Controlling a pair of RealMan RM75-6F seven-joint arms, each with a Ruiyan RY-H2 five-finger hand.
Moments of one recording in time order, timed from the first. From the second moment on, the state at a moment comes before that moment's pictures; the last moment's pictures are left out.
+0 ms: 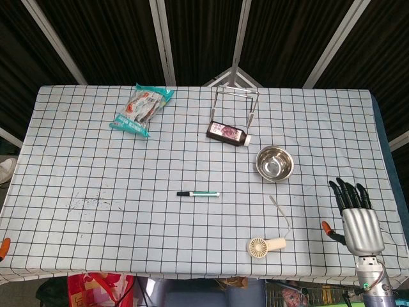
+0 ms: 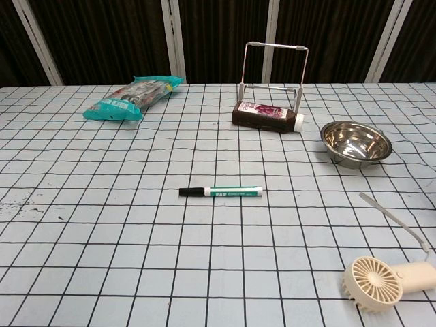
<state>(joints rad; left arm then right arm) 0.13 -1.07 -0.01 -1.67 1.54 1.68 -0.06 0.10 -1.16 0.08 -1.82 -1.47 1.48 -0.29</state>
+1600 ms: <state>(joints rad) 0.13 -1.08 -0.02 -1.58 1.48 1.64 -0.13 0.58 -1.71 0.31 -1.72 -0.92 1.15 -0.68</state>
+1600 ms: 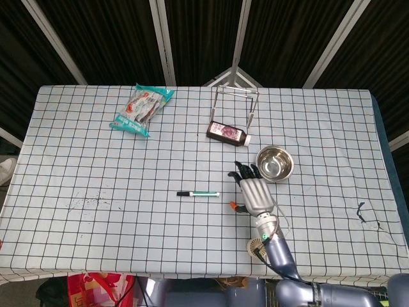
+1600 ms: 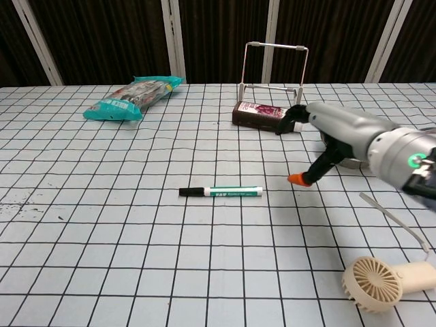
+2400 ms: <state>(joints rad) 0.12 -1.11 -0.03 -1.52 1.45 1.61 -0.14 0.77 -1.93 0.36 -1.39 -0.71 1.06 -0.70</state>
